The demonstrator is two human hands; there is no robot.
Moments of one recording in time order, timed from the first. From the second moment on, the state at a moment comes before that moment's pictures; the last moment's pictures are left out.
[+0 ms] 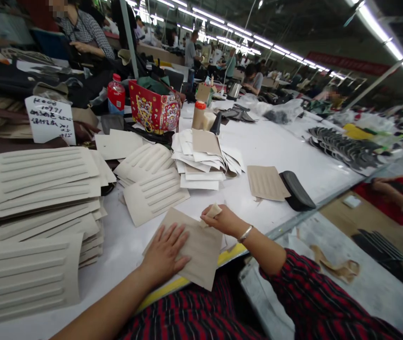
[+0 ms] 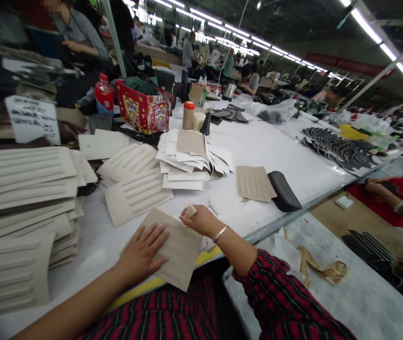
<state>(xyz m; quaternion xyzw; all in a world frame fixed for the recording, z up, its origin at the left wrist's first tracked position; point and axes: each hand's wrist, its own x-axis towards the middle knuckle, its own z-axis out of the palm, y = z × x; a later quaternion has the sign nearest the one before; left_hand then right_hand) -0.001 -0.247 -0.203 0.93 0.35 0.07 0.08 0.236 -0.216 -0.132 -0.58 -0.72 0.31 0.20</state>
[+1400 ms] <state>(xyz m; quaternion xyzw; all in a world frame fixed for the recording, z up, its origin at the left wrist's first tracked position) -0.003 -0.245 -0.208 0.89 0.43 0.11 0.11 0.178 -0.199 -0.128 -0.48 -0.83 0.26 0.16</state>
